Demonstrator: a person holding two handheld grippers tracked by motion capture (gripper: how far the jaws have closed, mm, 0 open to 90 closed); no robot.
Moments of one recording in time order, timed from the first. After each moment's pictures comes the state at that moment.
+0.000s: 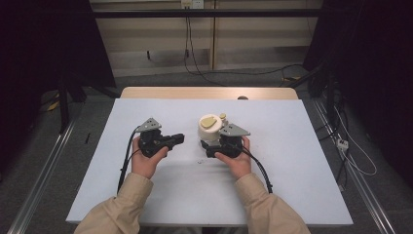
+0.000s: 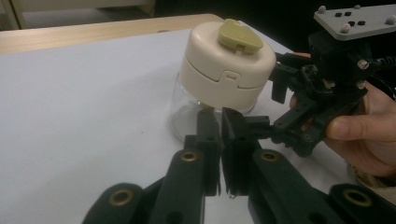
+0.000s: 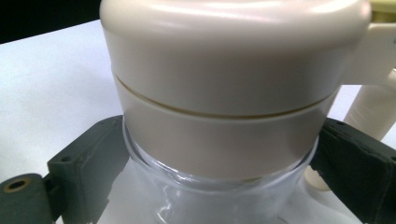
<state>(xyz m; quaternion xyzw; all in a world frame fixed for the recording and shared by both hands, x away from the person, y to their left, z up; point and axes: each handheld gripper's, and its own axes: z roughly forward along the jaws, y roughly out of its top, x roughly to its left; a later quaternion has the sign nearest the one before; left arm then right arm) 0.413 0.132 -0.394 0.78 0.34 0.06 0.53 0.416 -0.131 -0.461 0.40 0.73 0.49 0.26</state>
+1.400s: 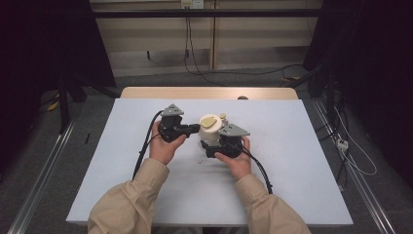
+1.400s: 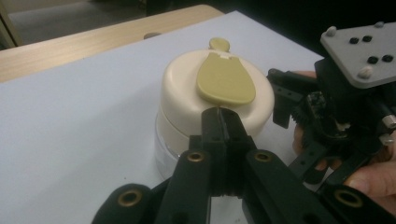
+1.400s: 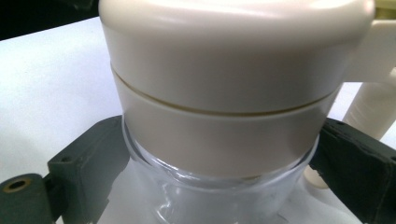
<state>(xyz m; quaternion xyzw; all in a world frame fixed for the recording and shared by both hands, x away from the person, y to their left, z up) 0.441 0.081 -0.377 0.81 0.32 0.07 0.49 0.416 -0.130 -0.461 0.40 0.73 0.49 0.25</state>
